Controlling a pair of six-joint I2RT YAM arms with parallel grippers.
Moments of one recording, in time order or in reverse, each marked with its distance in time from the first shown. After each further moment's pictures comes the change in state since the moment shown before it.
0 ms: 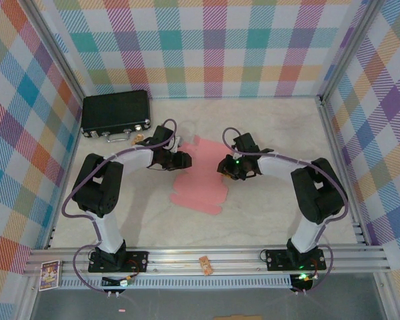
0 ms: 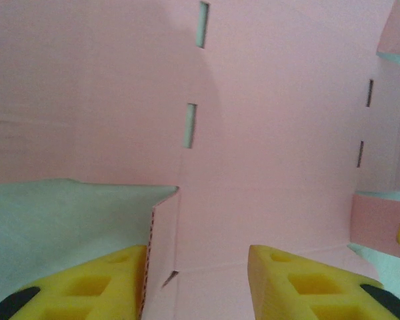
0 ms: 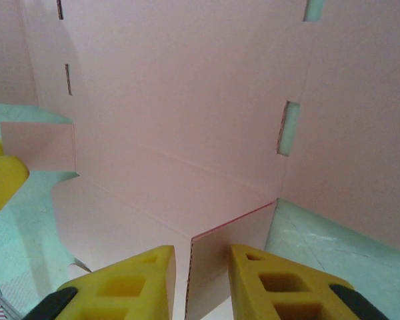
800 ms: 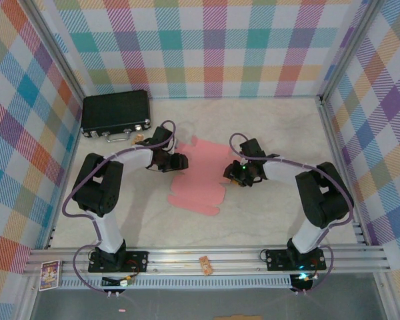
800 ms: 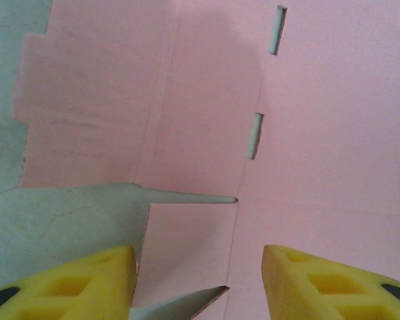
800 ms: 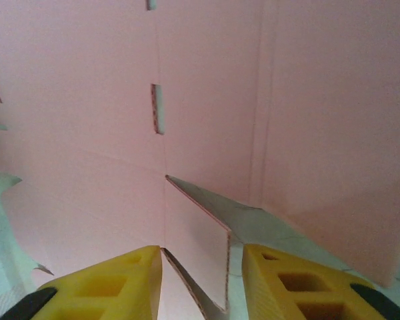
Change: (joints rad) left arm 0.012 0.005 0.000 -0.055 -0.122 -0.004; right arm -0.037 -0.061 -0.107 -0.008 0.026 0.029
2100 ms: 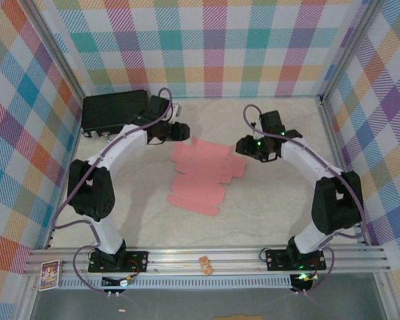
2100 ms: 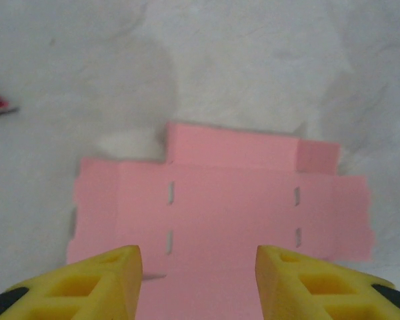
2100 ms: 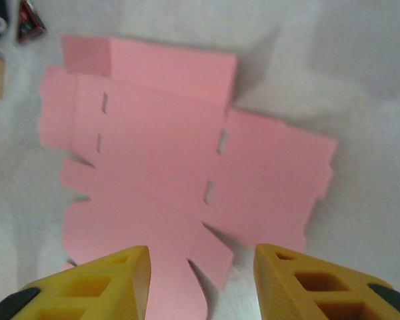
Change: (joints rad) left arm 0.001 -0.083 0.334 -0.216 -0.080 0.132; right arm -0.160 -0.116 0.253 -0.315 0.005 -0.345
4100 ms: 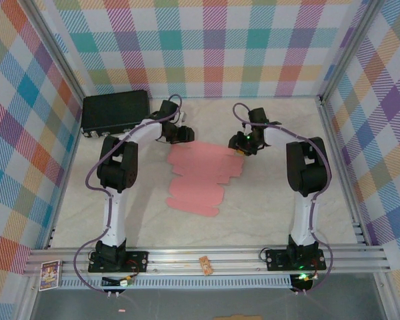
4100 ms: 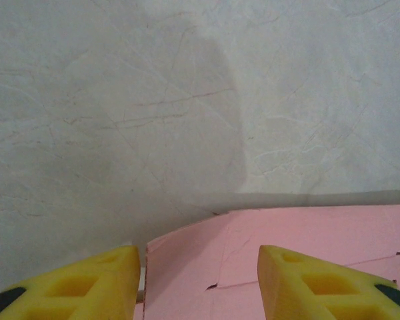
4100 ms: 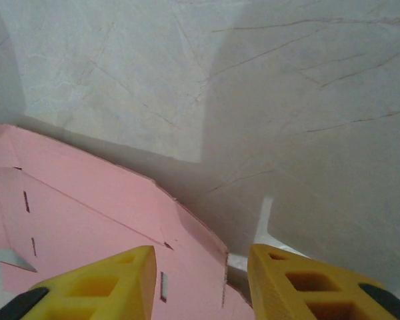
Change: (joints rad) left arm 0.058 0.488 0.294 0.053 0.121 -0.024; right arm -0.036 0.505 0.309 0.095 -0.080 0.031
